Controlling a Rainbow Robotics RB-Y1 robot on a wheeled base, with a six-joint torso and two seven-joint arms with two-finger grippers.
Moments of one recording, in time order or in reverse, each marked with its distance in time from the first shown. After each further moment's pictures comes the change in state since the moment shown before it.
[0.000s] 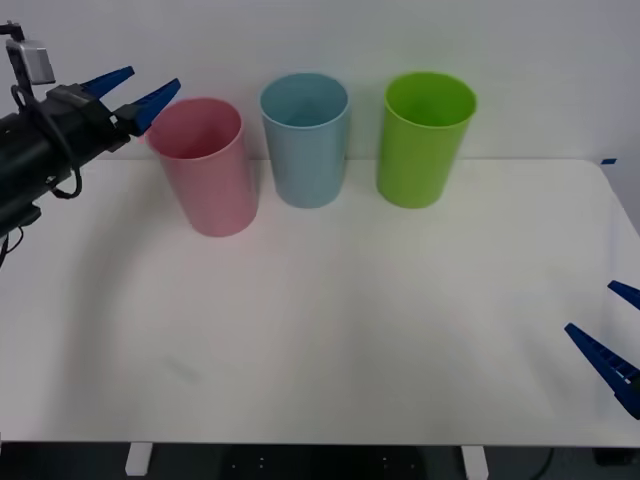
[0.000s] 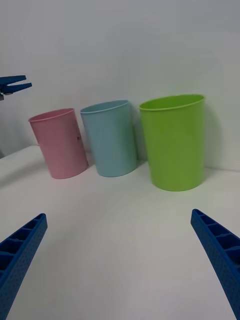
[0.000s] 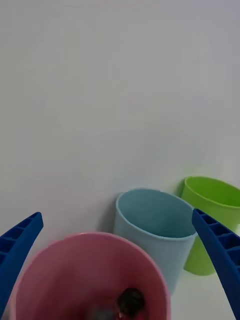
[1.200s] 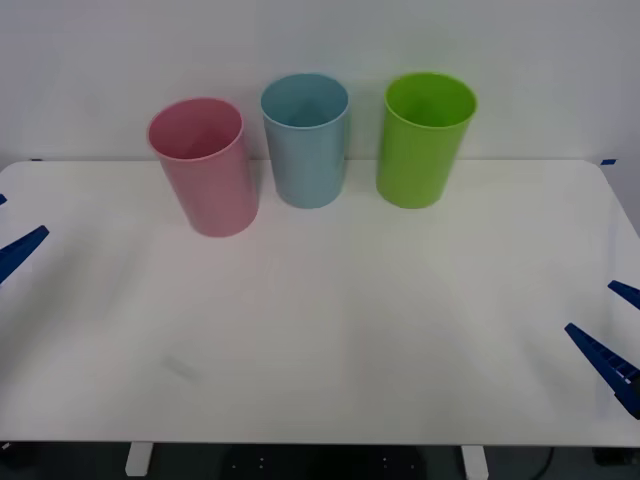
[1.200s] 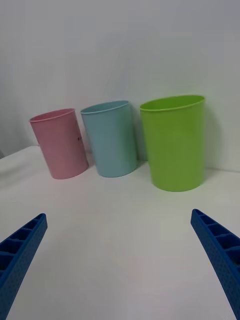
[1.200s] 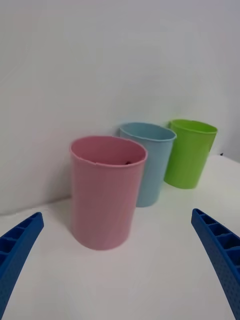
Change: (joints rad) right arm 0.000 0.000 0.000 0.000 0.000 0.000 0.000; left arm 0.635 0.176 0.200 -0.222 0.368 -0.248 -0.204
